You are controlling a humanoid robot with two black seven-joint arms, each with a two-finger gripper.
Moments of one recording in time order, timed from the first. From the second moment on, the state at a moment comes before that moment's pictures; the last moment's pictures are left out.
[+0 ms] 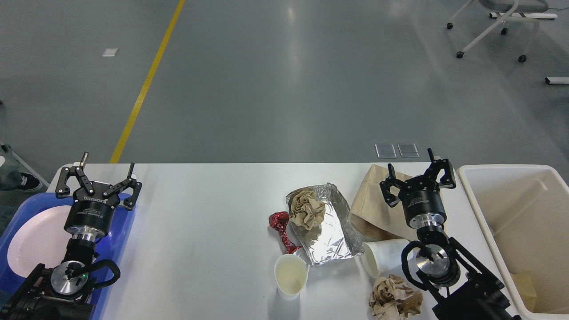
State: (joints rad) left arm -0.31 0.14 -1.55 -0.64 0.11 -0.71 -0.11; right arm 0.30 -0.05 1.15 0.88 -0.22 0.17 0.46
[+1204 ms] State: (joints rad) left arm -0.31 0.14 -1.55 -0.64 0.11 -0.71 -0.11; right arm 0.30 -0.10 1.15 0.91 -0.22 0.18 0.43
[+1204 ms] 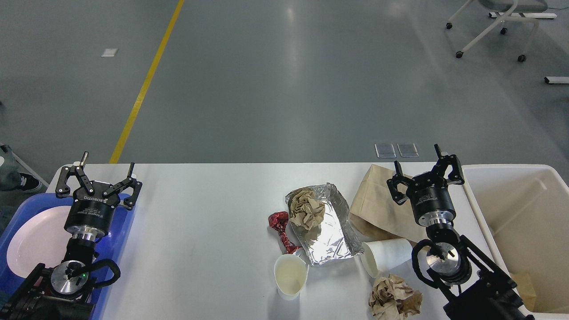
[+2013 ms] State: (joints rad) left arm -0.31 0.14 -1.55 -0.64 0.11 -0.71 -0.11; right arm 0.73 -0.58 0.47 0.96 -0.40 0.18 0.29
